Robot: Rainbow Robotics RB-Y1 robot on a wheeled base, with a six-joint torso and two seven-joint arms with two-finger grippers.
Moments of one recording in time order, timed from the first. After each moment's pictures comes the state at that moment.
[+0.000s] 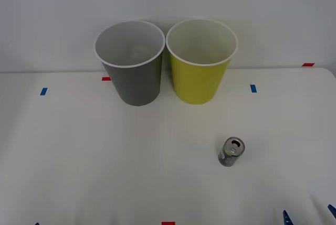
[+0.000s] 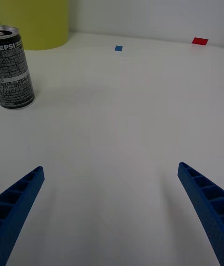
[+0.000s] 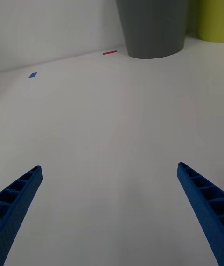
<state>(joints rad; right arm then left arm) 0.93 -0.48 0.14 -1.82 -0.15 -0.57 1.47 1.00 0.17 -0.18 -1.70 -0.04 -0.78 -1.60</state>
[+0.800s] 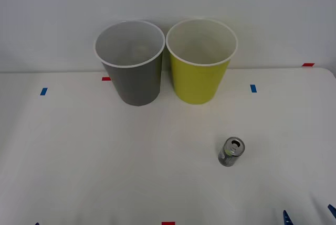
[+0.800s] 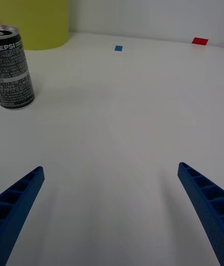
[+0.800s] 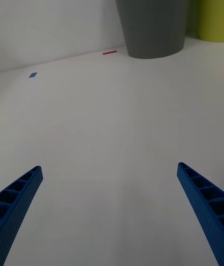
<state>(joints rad) 0.93 -0.48 0.14 -1.82 -0.15 -0.57 1.47 1.00 0.17 -0.18 -1.70 -0.04 -0.78 -1.60</state>
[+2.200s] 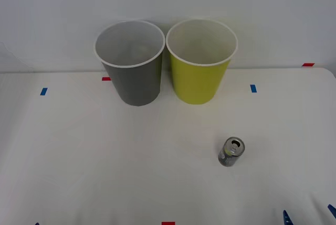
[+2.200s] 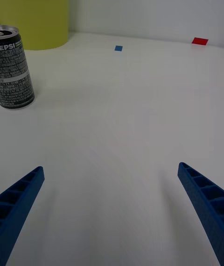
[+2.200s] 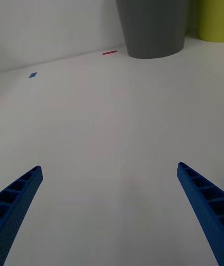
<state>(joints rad) 0.93 -0.48 0.14 -1.82 -0.15 -0.57 1.47 1.00 0.17 -0.18 -1.70 -0.04 -0.78 -1.60</state>
